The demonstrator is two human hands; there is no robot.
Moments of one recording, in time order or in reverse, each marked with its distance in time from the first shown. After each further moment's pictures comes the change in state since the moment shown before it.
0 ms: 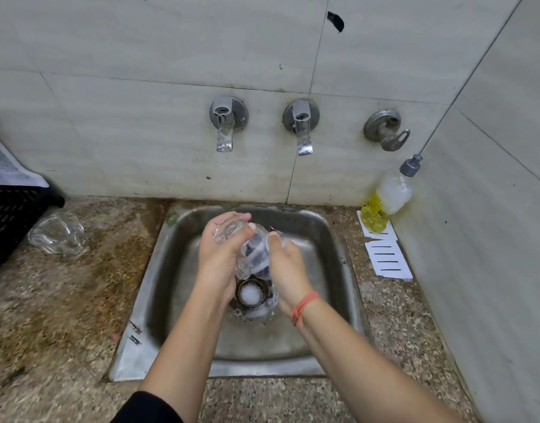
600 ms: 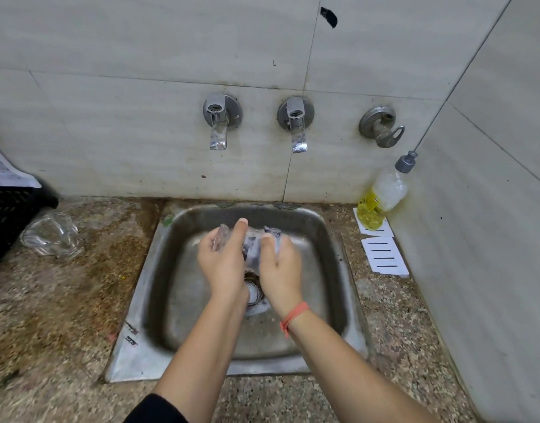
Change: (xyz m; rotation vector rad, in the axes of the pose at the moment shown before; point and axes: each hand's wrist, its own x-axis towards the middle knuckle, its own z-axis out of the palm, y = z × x) left_hand -0.011 -0.013 0.021 0.046 0.355 0.021; right_hand -0.014 0.009 -0.001 -0.282 0.165 -0.383
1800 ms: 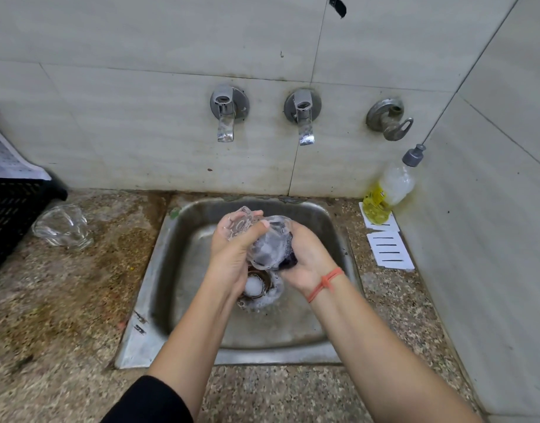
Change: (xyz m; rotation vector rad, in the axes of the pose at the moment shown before) left_hand 0.004 0.009 -0.009 -0.222 -0.365 -0.146; right_hand 0.031 -0.019 -0.019 0.781 -0.394 0.744
